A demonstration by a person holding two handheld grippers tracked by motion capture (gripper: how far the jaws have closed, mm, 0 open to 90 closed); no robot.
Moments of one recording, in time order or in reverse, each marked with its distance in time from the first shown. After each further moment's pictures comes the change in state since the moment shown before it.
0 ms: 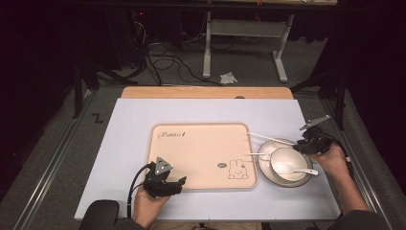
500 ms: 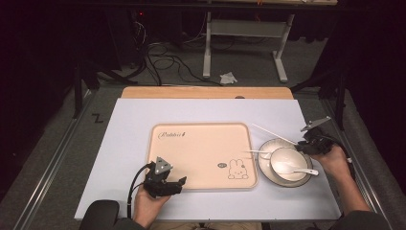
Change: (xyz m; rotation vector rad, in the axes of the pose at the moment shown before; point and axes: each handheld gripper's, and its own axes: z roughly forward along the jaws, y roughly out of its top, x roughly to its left) left arm 0.001 0.000 0.001 0.005 0.000 -0.003; right arm -0.002 -0.005 0.000 0.009 -0.030 -0.027
